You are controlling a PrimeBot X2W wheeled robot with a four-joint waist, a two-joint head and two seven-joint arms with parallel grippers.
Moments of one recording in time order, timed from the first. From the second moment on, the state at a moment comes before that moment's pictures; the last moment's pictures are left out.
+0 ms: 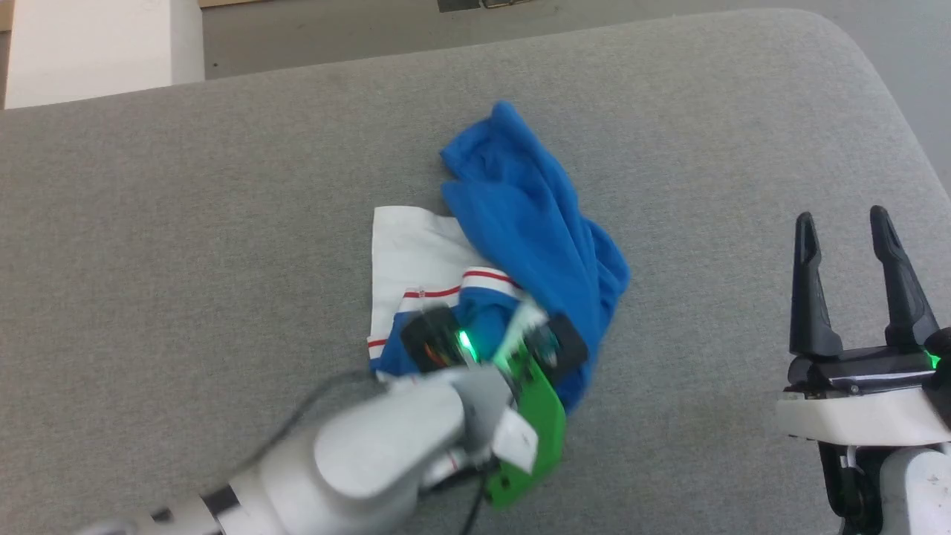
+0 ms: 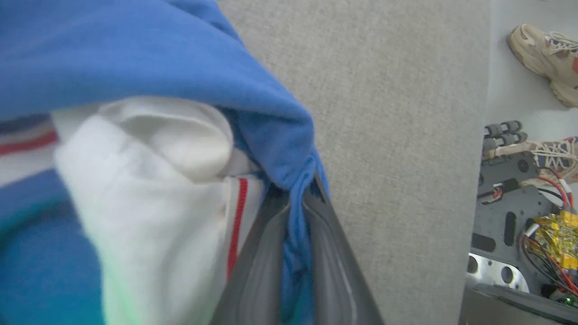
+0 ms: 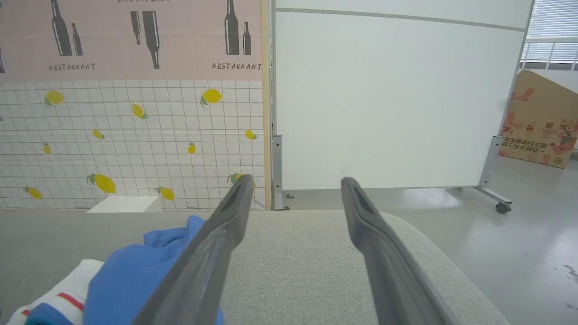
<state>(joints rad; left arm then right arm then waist) -0.82 0.29 -1.28 0.30 -0.76 -0.13 0.40 -0.08 -0.05 -0.08 -0.16 0.09 0.13 -0.26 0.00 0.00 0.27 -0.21</state>
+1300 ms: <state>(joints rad) -0.41 0.35 -0.60 0.05 -0.45 0.35 -0.26 0.02 -0.05 -0.09 -0.12 0.07 0.13 -0.26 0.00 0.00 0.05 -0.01</state>
